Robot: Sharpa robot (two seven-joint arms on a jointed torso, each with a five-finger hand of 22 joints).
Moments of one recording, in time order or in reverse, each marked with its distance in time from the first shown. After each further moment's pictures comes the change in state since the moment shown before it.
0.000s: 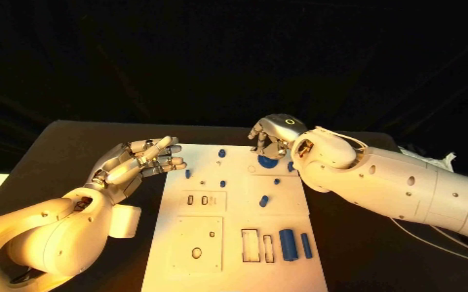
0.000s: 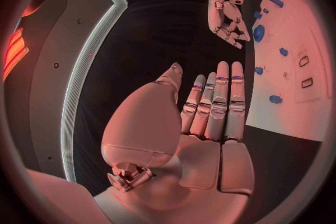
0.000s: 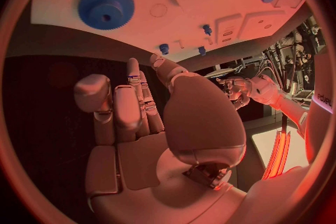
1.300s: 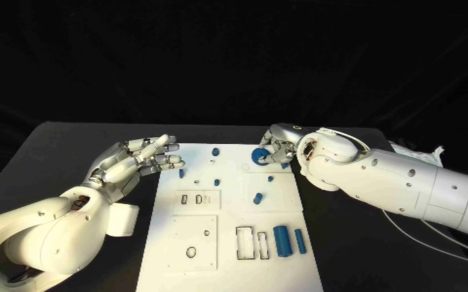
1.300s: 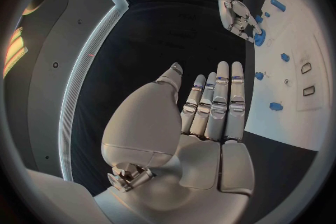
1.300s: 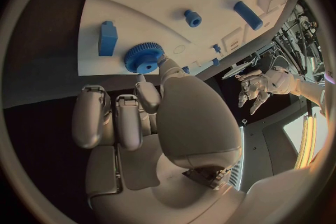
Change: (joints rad) left arm 0.000 0.009 0.000 -0.010 0.003 0.011 -0.005; left_hand 0.000 0.000 0.000 0.000 0.000 0.000 0.000 0.000 0.000 0.000 0.000 0.000 0.000 0.004 0.004 -0.004 0.001 0.000 0.000 0.000 -0.004 -0.001; right arm -0.022 -0.024 0.004 -0.047 0.174 0.142 -0.078; right_hand 0.101 0.017 -0.316 0.249 0.113 -0.061 -0.015 0.019 0.004 0.090 -0.037 0.943 1.067 0.001 -0.016 0.219 0.290 -0.055 0.076 -0.009 0.197 0.307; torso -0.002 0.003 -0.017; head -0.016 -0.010
